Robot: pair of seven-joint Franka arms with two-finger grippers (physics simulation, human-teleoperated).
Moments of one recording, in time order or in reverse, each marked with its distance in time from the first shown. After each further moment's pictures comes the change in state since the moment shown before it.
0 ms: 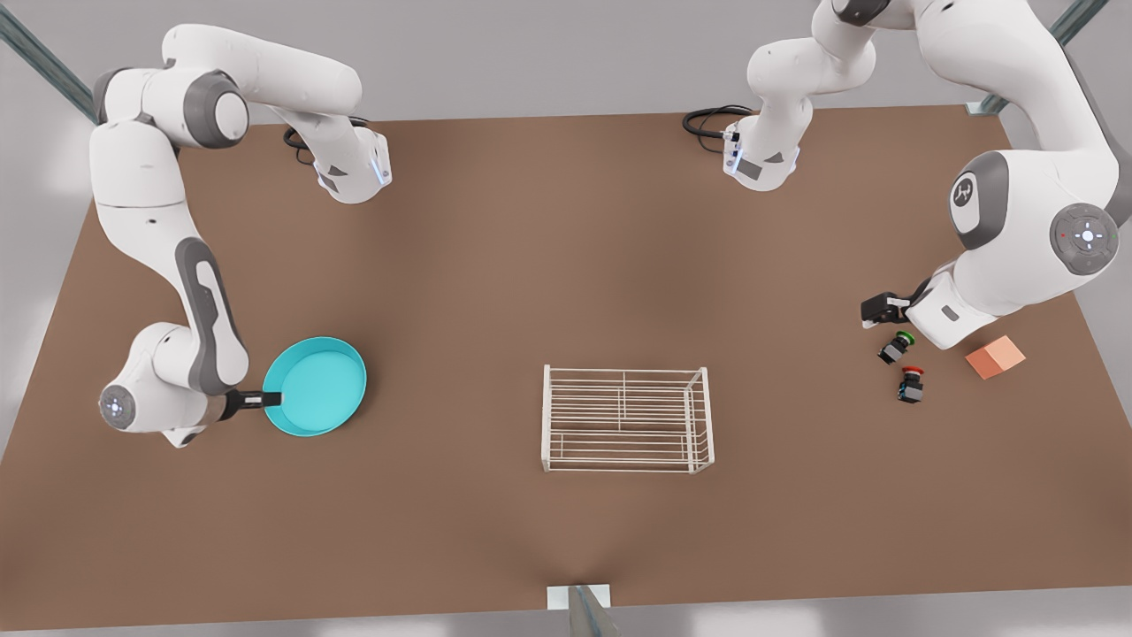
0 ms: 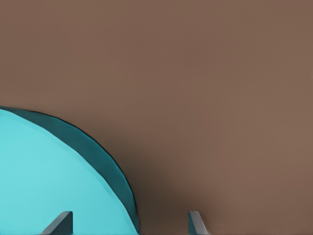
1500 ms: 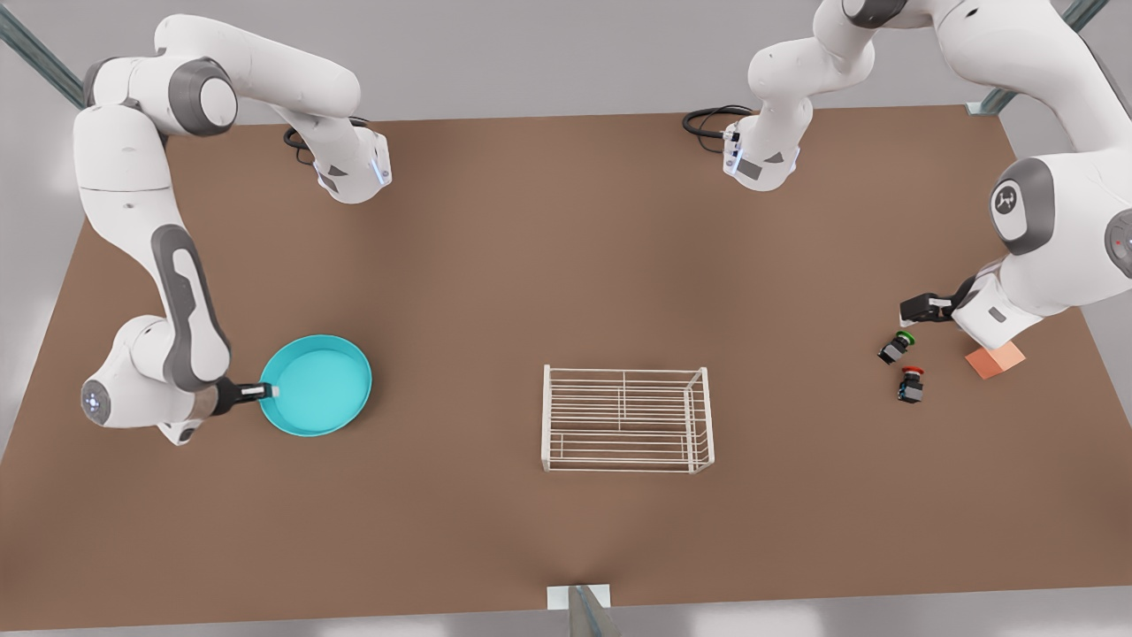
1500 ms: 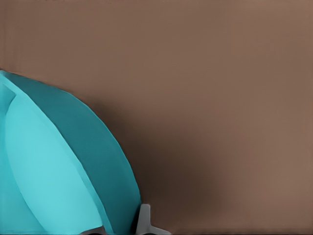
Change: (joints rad) left arm 0.096 -0.005 0.021 -0.046 0.012 0.014 0.069; right arm -0.087 -0.058 0.098 0.003 0.083 -0.097 -0.146
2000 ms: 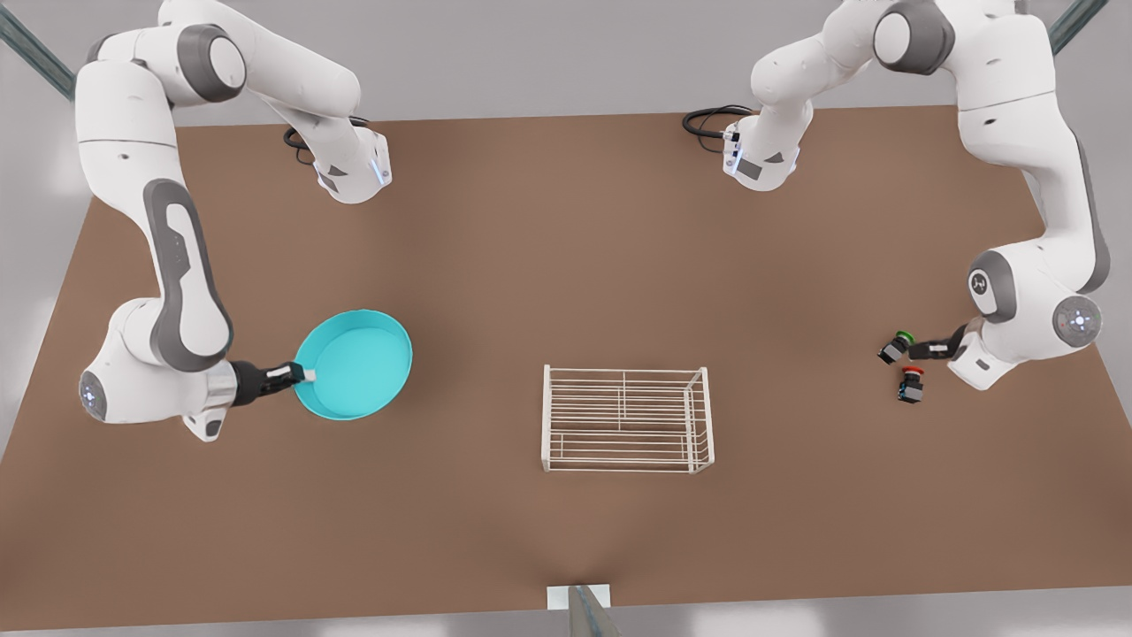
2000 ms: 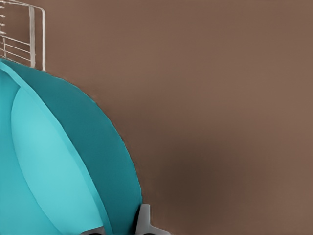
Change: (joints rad) left arm 0.216 0.210 0.008 -0.286 0.135 0.478 0.009; right arm 0.012 -0.118 0.165 0.056 0.170 -0.223 -0.037
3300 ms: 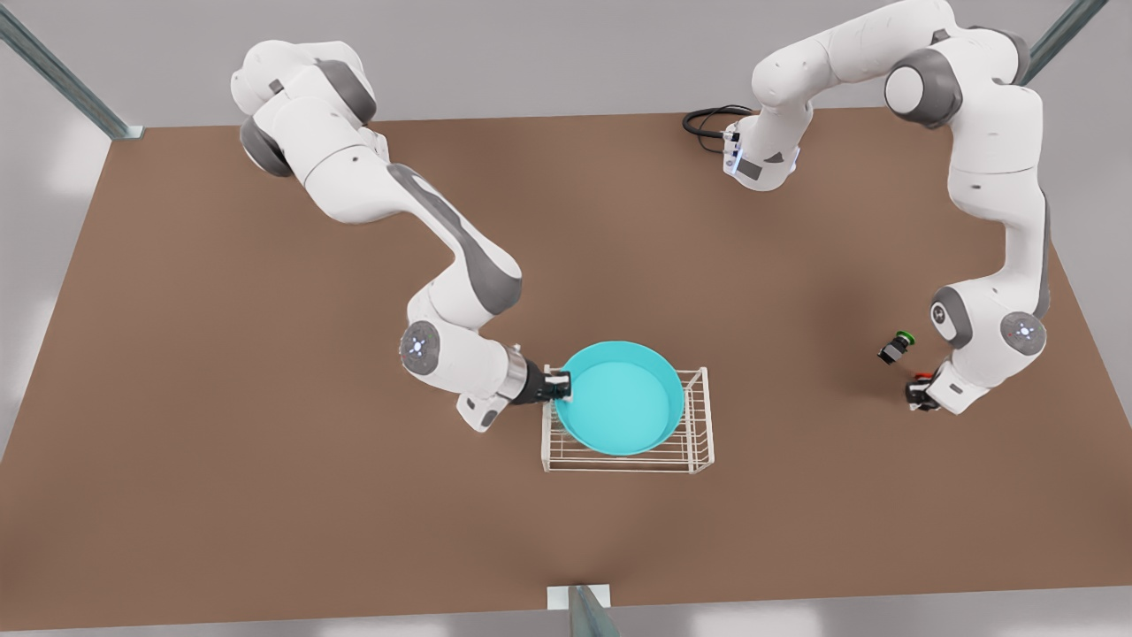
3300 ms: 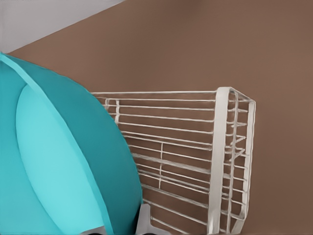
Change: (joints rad) left arm 0.029 0.208 -0.009 0.007 0.041 0.494 0.100; right arm 0.775 0.294 -0.070 0.491 0.060 0.489 0.791
